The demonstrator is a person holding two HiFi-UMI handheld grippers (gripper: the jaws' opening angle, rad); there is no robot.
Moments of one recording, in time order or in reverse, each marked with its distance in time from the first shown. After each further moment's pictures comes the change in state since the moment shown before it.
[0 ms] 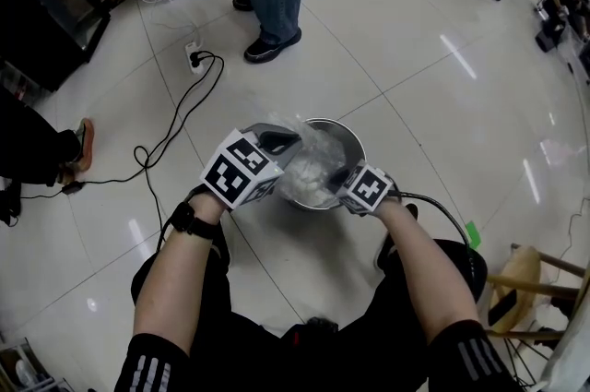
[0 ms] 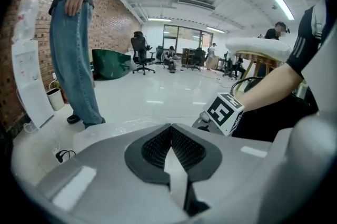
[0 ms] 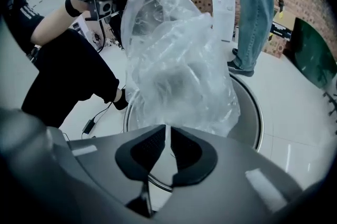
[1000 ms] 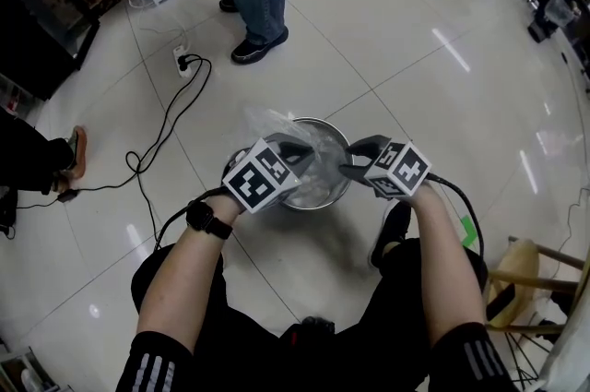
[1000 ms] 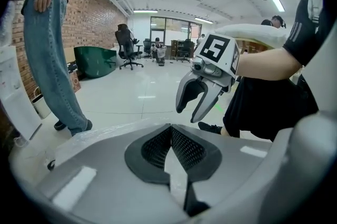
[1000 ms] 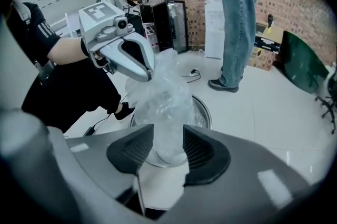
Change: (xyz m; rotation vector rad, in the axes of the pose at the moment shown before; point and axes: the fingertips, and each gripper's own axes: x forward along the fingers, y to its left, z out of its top) left arm 0.061 -0.041 -0.004 0.104 0.072 -0.092; right arm -0.109 -0.038 0.018 -0.006 -0.149 -0.033
